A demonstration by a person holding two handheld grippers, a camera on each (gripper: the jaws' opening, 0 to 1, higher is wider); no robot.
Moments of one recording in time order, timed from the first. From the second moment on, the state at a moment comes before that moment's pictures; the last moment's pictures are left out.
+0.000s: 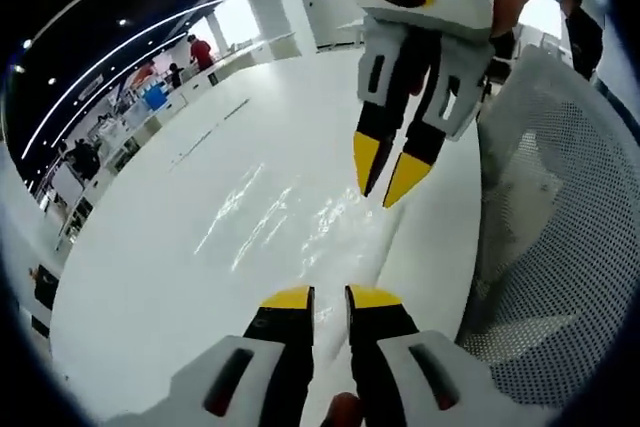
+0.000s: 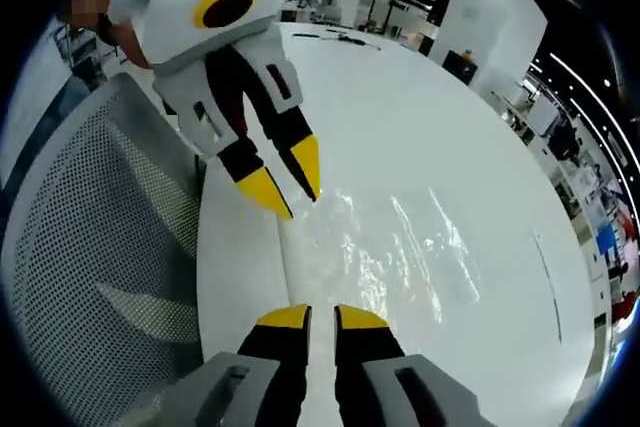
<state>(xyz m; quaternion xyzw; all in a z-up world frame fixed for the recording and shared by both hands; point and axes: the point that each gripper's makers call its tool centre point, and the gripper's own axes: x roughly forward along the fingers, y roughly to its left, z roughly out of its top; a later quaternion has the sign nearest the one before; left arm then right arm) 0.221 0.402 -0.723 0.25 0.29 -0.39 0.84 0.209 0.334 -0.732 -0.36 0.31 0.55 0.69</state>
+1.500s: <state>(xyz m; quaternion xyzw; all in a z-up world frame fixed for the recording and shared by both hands) 0.200 0.436 -0.714 0.07 0.32 -0.33 0.89 0.199 0.226 -0.695 -0.10 0.33 0.40 0.85</state>
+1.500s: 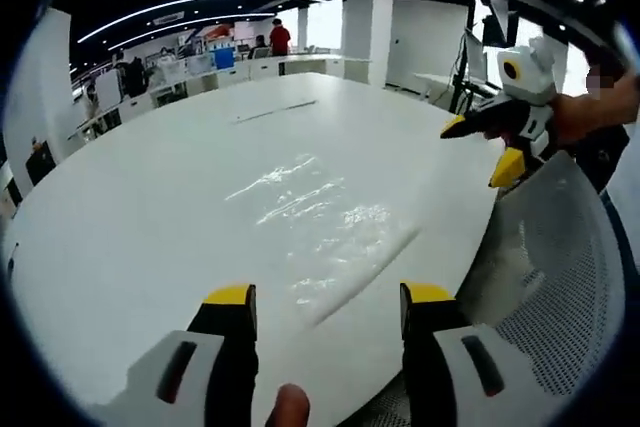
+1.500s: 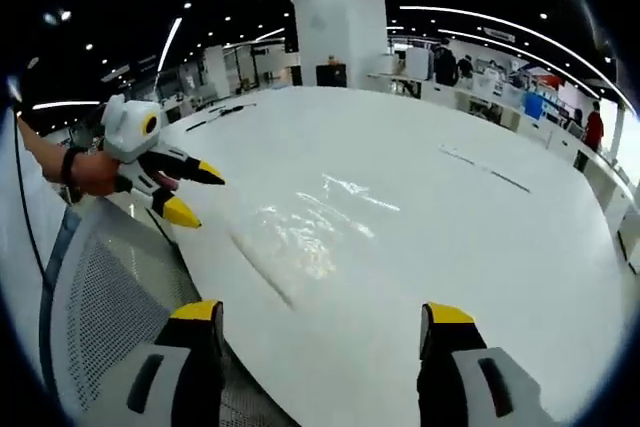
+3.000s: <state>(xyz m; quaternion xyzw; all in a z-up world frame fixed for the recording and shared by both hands) 0.197 0.431 -0.714 0.05 0.32 -0.33 0.89 0.191 0.212 -0.684 -0.03 0.30 0.38 0.88</state>
